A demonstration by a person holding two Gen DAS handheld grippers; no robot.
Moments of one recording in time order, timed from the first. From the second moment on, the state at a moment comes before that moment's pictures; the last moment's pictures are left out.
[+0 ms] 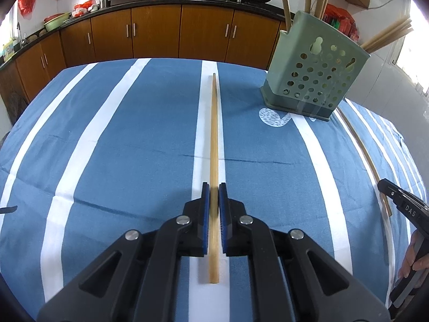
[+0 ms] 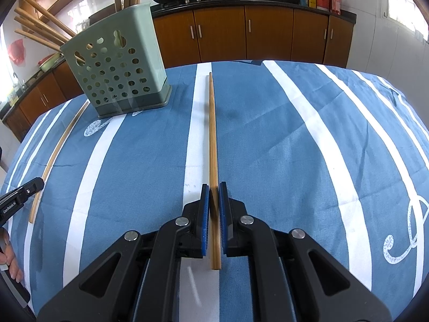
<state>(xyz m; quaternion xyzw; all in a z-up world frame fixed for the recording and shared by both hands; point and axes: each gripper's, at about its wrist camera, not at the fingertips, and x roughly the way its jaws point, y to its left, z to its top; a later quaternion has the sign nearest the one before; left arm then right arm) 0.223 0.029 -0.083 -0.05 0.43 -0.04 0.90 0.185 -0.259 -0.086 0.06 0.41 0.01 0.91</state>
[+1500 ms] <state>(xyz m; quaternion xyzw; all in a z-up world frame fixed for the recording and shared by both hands) 0.191 0.039 0.053 -0.04 0.26 -0.07 0.96 0.157 -0.279 0.037 0.10 0.21 0.03 0.97</state>
